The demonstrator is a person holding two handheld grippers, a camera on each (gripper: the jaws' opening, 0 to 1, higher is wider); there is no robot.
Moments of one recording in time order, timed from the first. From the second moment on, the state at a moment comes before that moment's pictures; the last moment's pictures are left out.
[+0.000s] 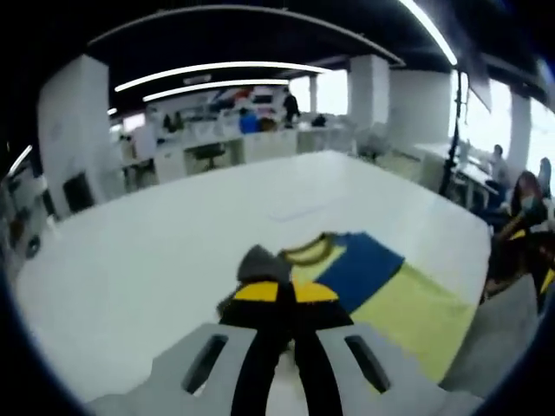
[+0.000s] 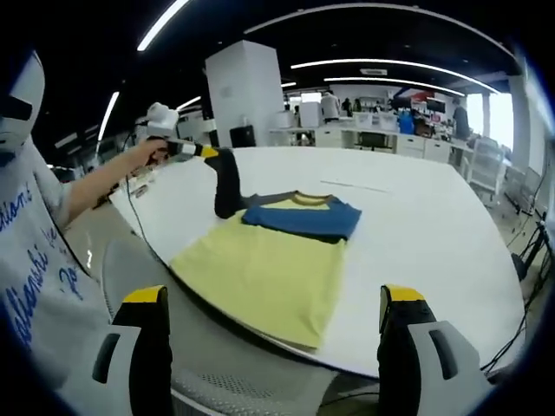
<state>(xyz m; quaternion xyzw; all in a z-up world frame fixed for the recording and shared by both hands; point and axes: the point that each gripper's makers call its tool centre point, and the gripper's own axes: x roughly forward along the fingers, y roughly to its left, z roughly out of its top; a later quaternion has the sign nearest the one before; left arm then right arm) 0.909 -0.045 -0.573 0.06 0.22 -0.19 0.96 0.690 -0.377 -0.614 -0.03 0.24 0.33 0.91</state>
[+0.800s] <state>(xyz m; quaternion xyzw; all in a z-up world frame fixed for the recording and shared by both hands) 0.936 -0.105 -0.555 0.07 0.20 -0.22 0.95 0.692 -0.387 -0.619 -0.03 0.24 0.33 0.91</state>
